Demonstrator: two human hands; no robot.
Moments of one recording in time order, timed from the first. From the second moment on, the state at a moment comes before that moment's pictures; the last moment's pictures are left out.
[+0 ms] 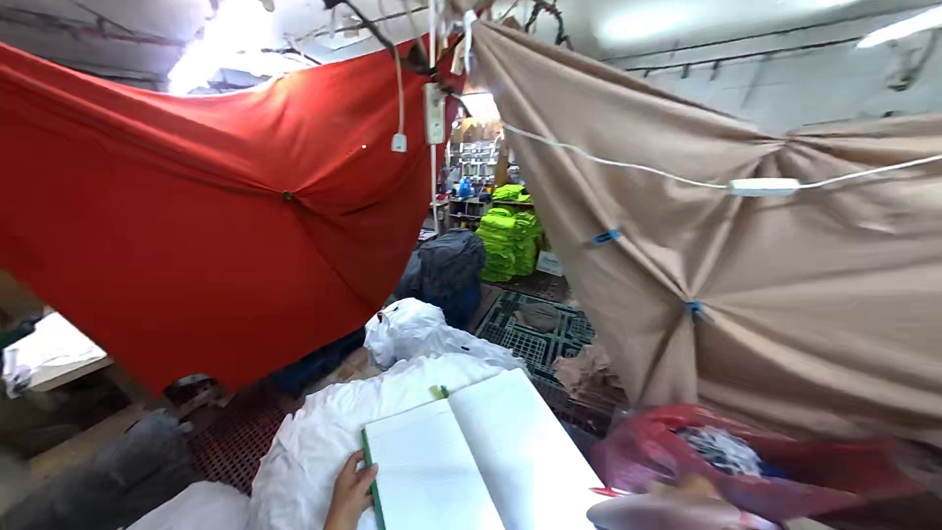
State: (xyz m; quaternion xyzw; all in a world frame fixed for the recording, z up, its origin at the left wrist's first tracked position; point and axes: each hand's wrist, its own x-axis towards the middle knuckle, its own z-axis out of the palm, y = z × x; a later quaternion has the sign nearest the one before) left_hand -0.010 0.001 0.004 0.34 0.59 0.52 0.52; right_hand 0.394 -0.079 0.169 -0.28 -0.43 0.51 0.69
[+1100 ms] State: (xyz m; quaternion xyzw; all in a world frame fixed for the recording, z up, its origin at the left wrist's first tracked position) left_hand -0.014 0.035 0.002 0.26 0.55 0.53 0.59; right_hand 0.136 0.064 -0.007 -0.40 -0.69 0.33 0.50
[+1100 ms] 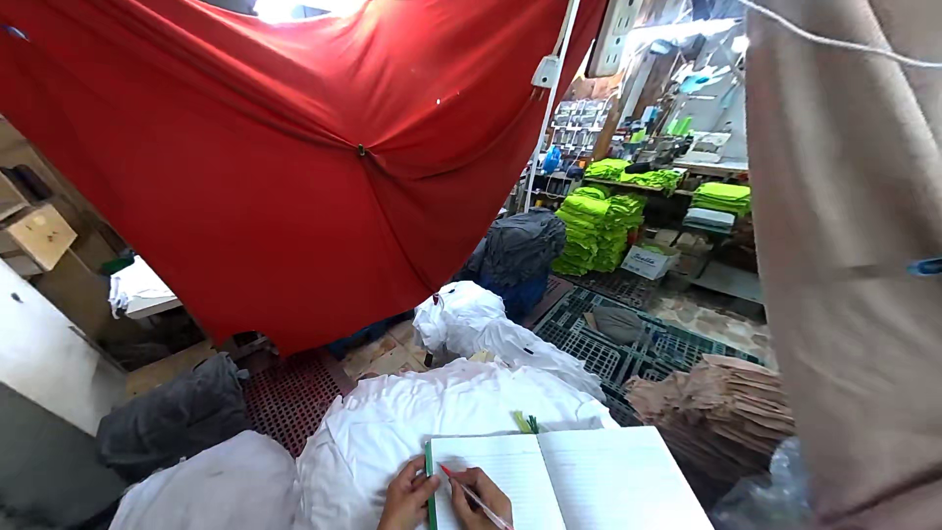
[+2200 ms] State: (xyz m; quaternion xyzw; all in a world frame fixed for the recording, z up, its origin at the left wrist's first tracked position) left_hand -0.015 0.036 -0.003 0.27 0.55 0.54 0.58; right_hand 0.134 0.069 -0.015 -0.41 -0.71 0.29 0.48
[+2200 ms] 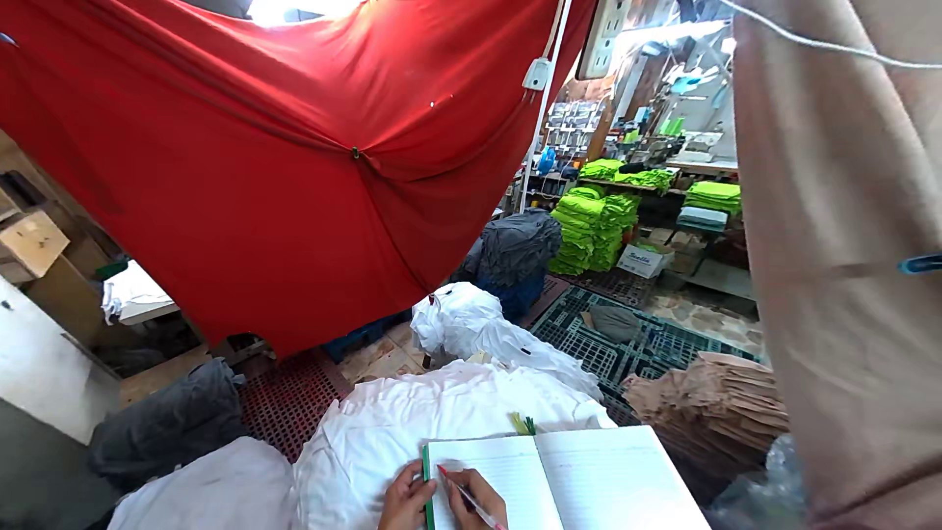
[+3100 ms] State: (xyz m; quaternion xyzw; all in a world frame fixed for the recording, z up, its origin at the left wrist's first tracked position) left_hand -0.013 0.036 -0.002 0.26 0.55 0.54 0.58; right_hand 0.136 0.066 -0.011 -0.42 -0.71 0.30 0.49
